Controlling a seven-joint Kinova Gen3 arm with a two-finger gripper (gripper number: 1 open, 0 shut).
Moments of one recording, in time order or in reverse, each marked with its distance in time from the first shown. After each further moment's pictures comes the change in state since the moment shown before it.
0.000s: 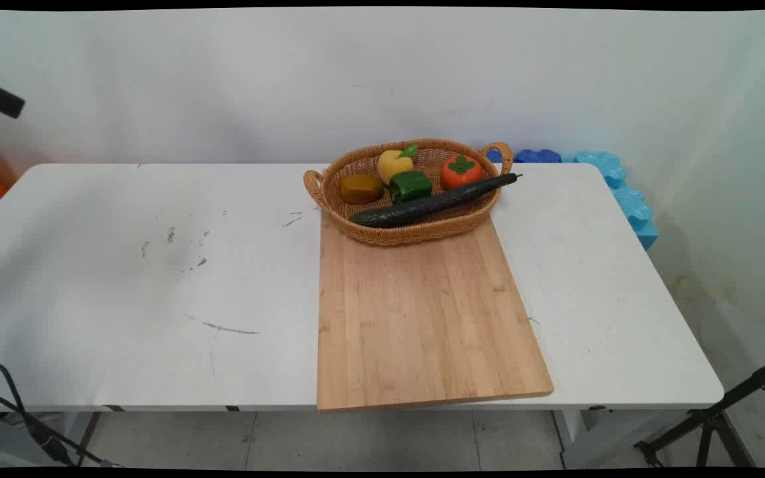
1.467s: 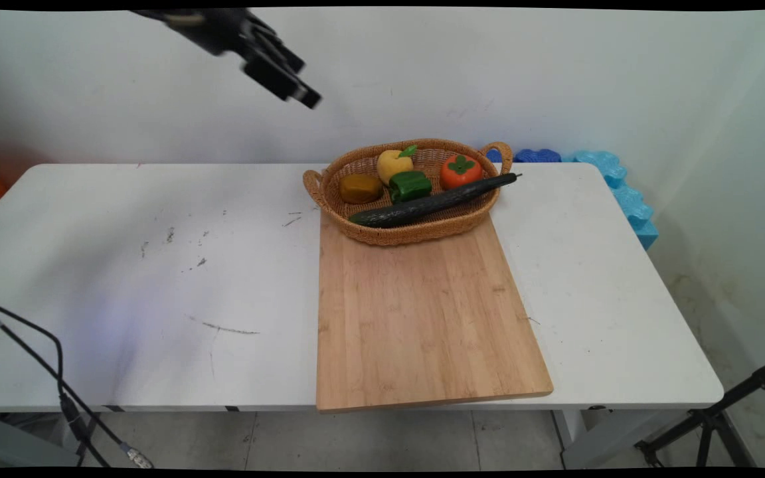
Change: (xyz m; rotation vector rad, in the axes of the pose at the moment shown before) arm 0.154 -0.143 0.238 0.169 -0.024 -0.139
